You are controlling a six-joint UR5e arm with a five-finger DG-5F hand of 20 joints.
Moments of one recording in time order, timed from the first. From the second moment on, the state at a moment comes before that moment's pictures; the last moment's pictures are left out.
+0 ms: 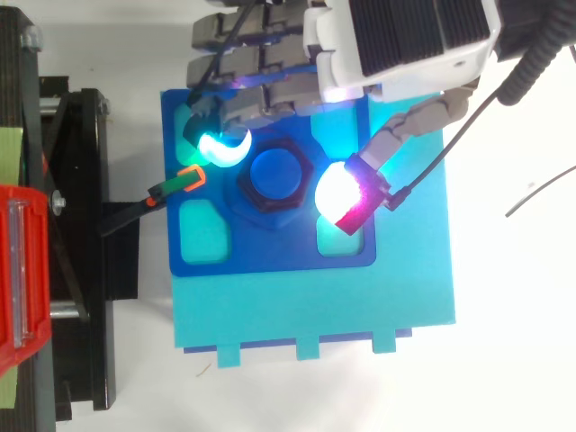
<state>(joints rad) -0.10 -2.32 -0.90 -3.33 -1.92 -1.48</state>
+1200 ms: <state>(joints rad) -0.10 -2.32 -0.82 -3.40 -1.93 -1.50</state>
